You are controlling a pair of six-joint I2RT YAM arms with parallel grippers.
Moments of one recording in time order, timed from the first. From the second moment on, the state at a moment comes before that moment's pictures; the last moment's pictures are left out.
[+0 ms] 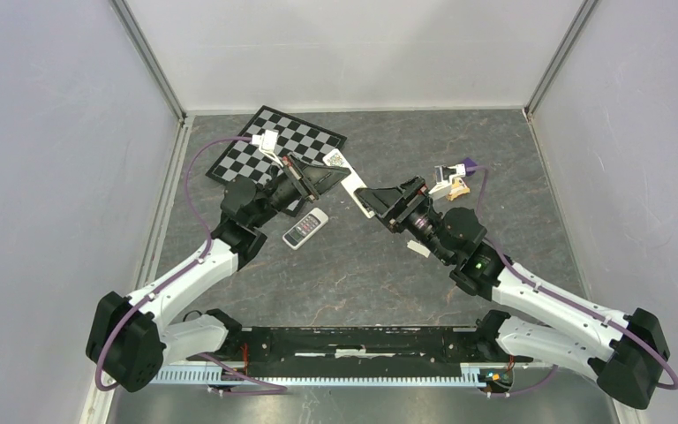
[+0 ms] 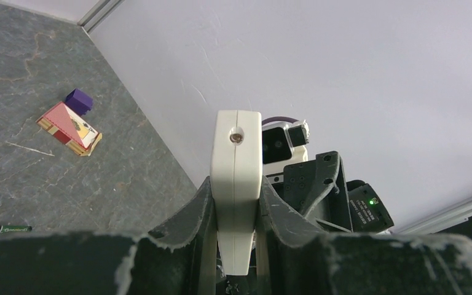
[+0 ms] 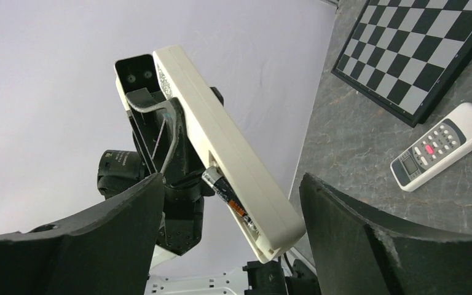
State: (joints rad) left arm -0.56 1.13 0.72 0.66 0.38 -1.06; right arm 0.86 0.94 0.64 0.38 0.14 1.22
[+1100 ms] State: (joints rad) left arm -0.55 1.13 0.77 0.58 0.40 -1.21; right arm 0.83 0.97 0.66 0.42 0.06 1.22
